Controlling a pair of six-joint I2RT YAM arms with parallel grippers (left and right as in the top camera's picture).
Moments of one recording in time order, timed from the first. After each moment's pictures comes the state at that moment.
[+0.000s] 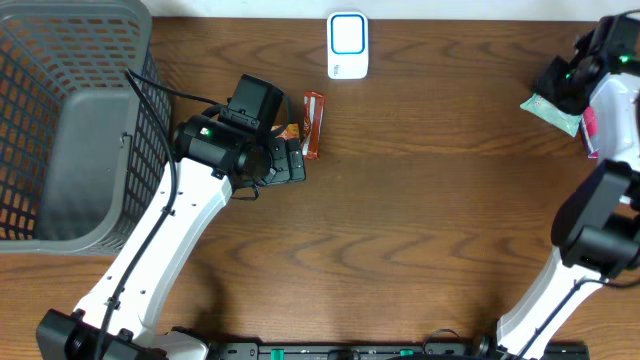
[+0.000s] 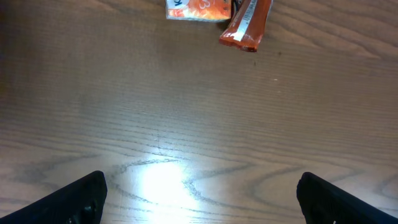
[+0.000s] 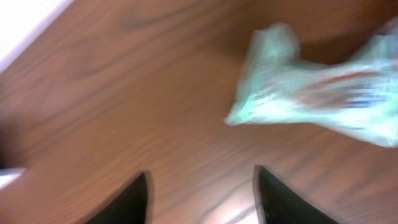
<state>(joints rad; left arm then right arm) -0.40 1.51 1.40 -1.14 0.02 -0.54 -0.33 2.12 1.88 -0.84 -0.27 0.28</state>
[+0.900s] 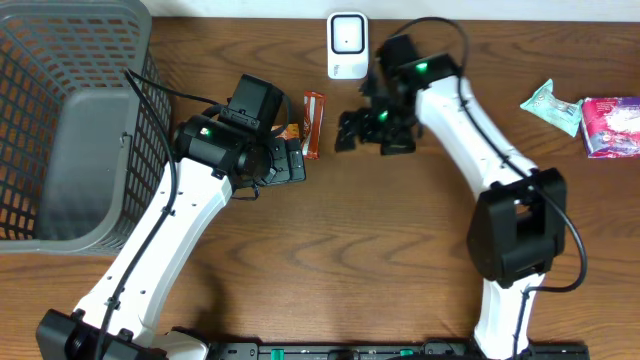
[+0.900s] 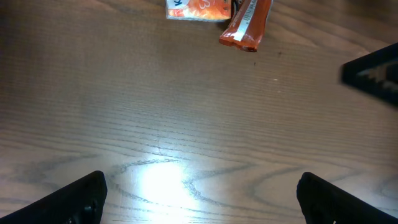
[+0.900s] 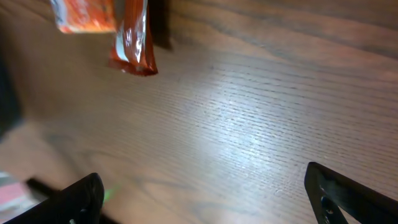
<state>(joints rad) -0.40 1.51 1.40 -1.14 0.02 -0.54 0.38 2.09 1.80 -1.16 -0.38 0.28</state>
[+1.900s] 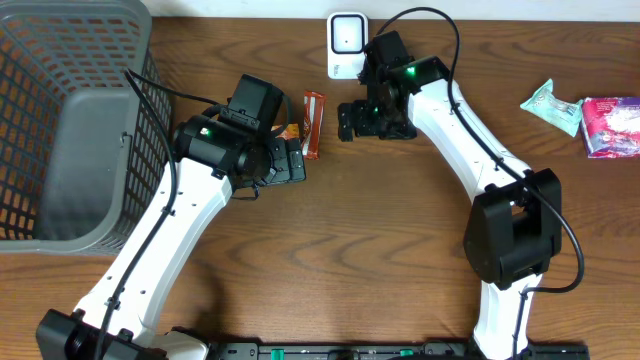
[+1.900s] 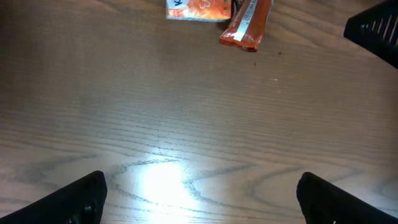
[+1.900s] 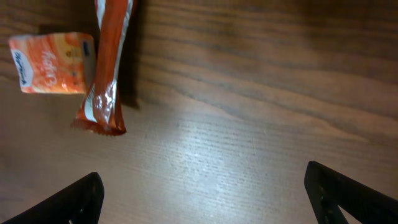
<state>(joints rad) -0.40 1.51 1.40 -1.14 0.02 -0.54 0.40 2.09 1.80 -1.02 -0.18 0.31</state>
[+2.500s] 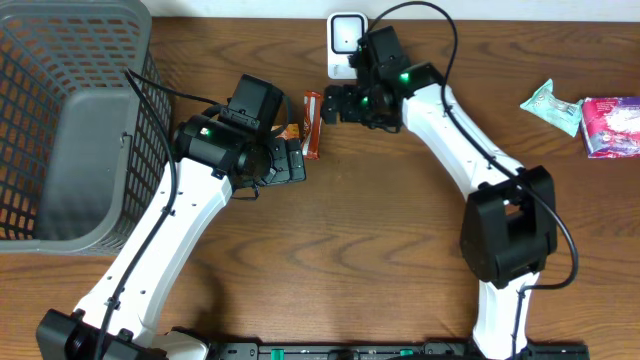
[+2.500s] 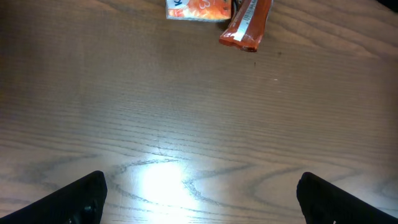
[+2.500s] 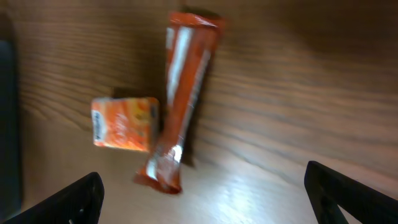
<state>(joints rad) -0.40 1.51 1.40 -1.14 0.02 -0.54 0.42 2.11 1.77 -0.73 -0.27 0.42</state>
